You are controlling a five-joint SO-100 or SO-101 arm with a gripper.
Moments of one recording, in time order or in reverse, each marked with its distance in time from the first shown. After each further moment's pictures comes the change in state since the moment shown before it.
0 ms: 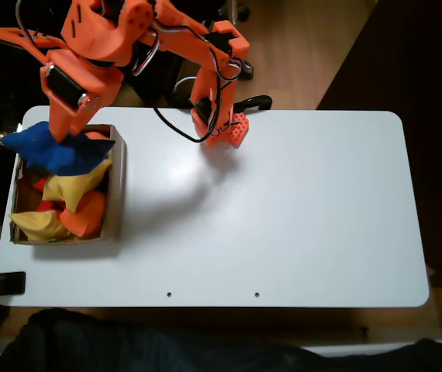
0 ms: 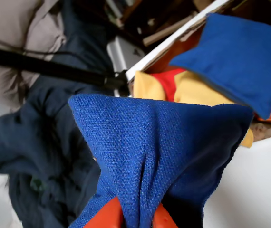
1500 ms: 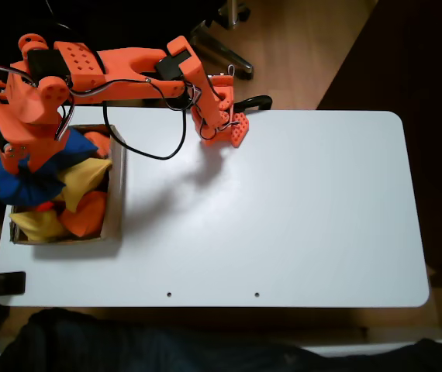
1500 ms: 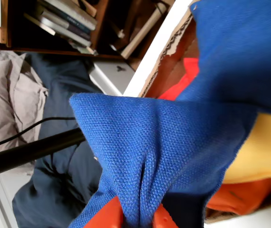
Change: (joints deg) arm 5.1 -29.1 -11.8 -14.4 19.5
